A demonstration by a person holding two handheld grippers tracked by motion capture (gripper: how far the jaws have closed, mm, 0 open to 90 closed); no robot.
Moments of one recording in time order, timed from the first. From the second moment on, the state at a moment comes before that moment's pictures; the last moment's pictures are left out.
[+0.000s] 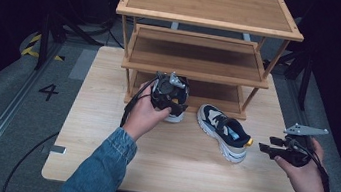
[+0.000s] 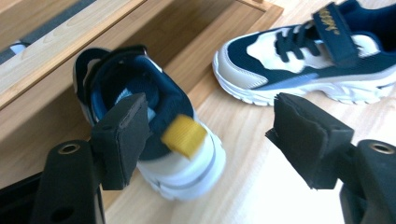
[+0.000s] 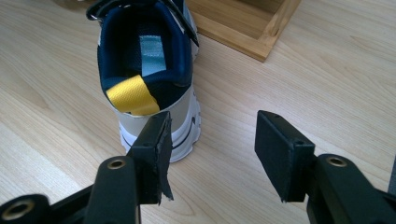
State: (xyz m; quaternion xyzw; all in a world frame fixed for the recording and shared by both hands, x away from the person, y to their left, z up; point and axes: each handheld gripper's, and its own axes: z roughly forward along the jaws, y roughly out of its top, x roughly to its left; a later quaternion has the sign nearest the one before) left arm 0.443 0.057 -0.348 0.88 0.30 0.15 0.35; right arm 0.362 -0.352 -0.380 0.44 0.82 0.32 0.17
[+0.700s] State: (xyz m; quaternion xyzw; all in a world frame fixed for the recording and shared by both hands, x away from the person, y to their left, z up) left arm 0.427 0.063 -0.397 0.83 0.42 0.13 0.36; right arm 0.353 -0.355 -0.374 0.44 0.81 0.33 0.18
